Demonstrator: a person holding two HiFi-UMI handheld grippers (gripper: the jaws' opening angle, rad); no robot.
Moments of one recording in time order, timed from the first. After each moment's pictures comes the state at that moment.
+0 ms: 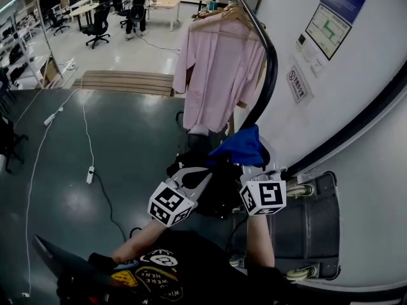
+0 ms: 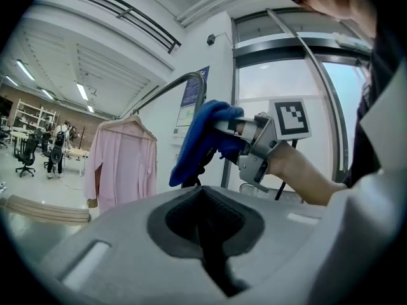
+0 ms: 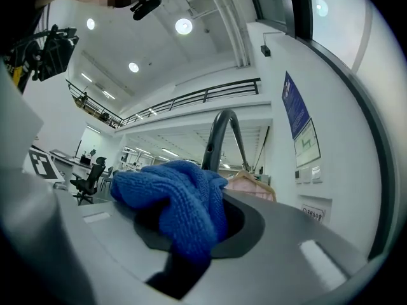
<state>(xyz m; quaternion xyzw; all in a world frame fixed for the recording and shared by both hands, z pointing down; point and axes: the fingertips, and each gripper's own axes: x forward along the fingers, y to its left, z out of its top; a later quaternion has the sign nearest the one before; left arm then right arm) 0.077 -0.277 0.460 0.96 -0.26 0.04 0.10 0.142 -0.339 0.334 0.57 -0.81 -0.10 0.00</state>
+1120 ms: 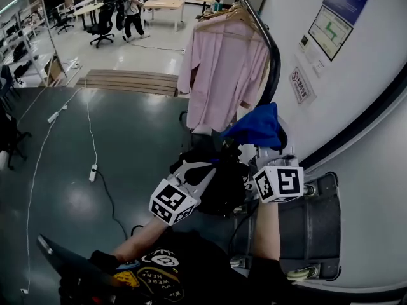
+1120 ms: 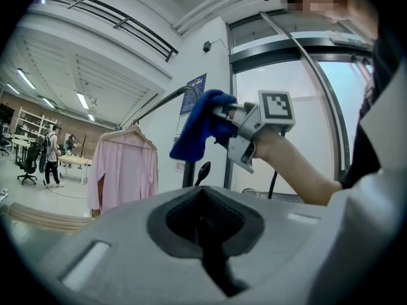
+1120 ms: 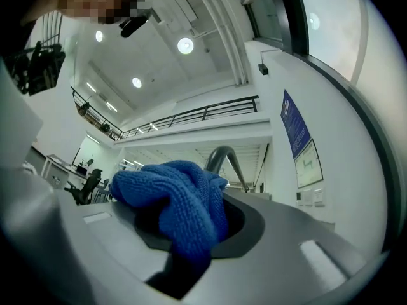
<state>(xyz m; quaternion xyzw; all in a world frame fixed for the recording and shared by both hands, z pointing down) 0.072 -0.271 0.433 0.96 -0.28 0.02 0.08 0.147 -0.342 0.257 0.56 -0.81 -0.15 -0.06</state>
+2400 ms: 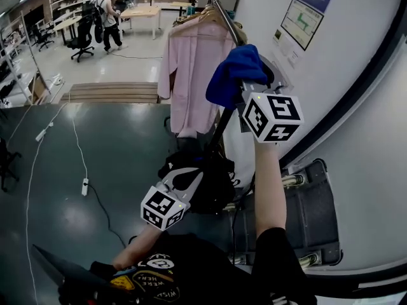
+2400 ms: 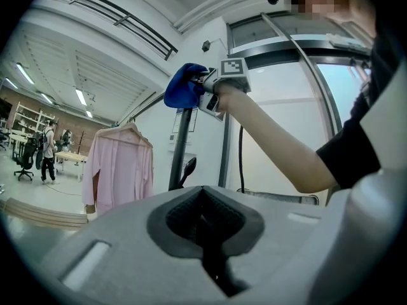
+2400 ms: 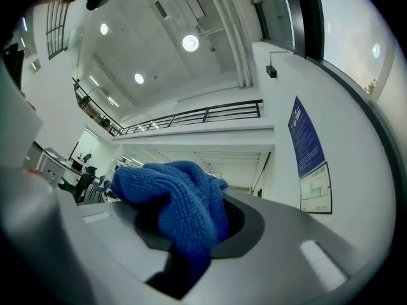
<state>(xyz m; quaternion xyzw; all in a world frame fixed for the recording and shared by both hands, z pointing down) 0.081 -0.248 0.436 0.96 -0.26 0.02 0.09 0.143 -0.401 0.147 0.57 -0.80 -0.17 -0.04</state>
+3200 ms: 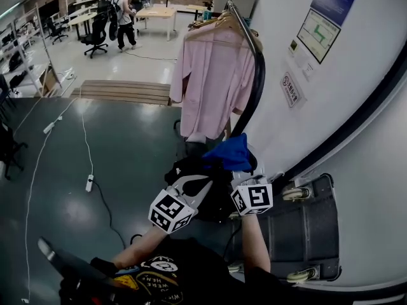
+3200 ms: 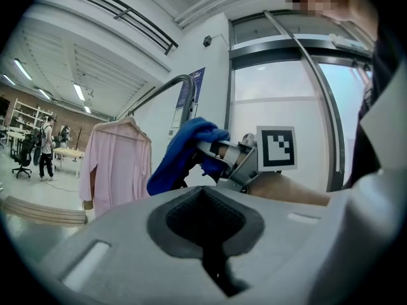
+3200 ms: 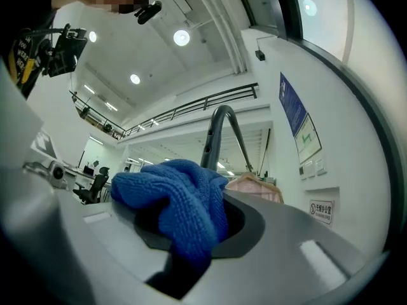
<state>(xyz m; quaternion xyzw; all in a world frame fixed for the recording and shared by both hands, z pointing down) 0.090 -0.256 0.450 0.96 -0.25 0.03 0.10 0.143 -0.336 0.361 0.55 -0.83 -0.11 -0.04</state>
